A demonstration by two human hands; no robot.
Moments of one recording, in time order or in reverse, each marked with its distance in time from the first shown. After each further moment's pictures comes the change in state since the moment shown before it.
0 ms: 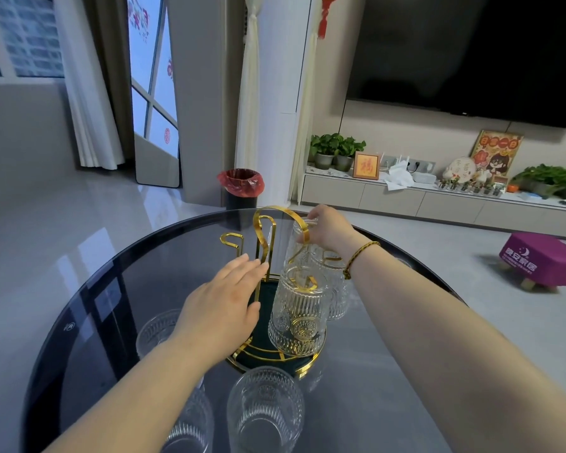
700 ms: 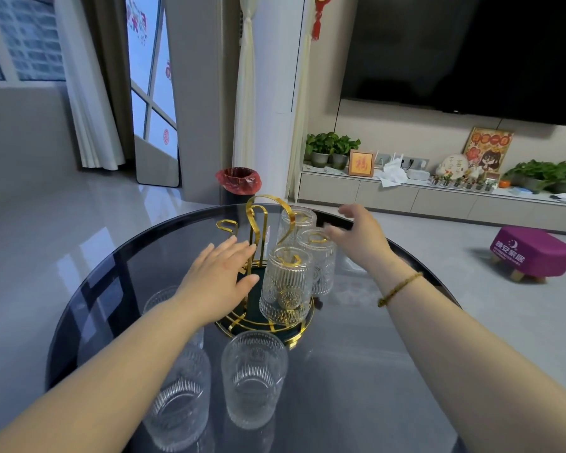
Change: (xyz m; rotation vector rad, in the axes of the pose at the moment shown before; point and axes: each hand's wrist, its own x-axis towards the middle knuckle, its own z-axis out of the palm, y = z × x) left_hand -0.007 0.006 -0.009 -0.027 -0.052 0.007; right_hand -0.082 0.043 -0.029 0.205 0.301 -0.083
